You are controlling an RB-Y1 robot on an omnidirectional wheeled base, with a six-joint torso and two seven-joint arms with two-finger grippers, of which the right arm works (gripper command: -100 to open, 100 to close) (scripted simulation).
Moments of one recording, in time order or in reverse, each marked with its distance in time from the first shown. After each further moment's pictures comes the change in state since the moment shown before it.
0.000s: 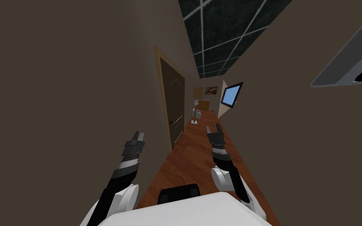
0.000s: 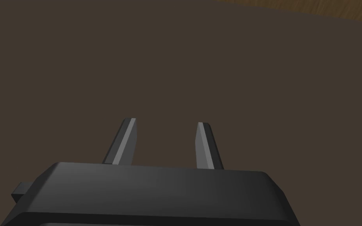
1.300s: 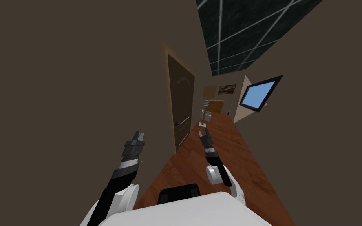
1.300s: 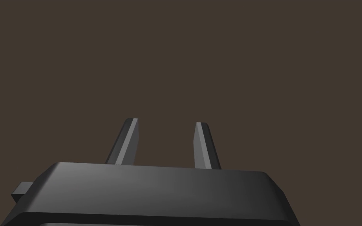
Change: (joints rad) arm -0.144 -0.083 0.055 0.324 0.011 -0.047 -0.048
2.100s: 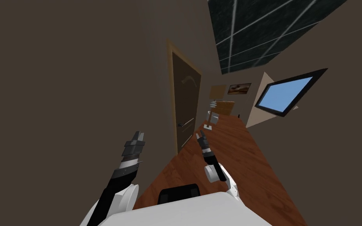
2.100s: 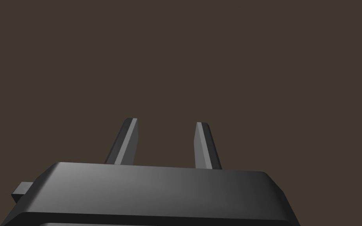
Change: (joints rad) arm -0.092 -0.054 0.034 0.209 0.006 -0.039 -0.033
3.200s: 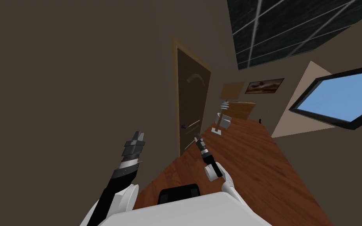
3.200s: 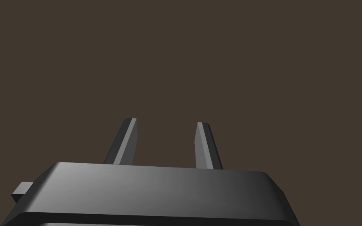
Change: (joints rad) arm -0.130 -0.070 0.048 0.306 0.009 -0.052 -0.043
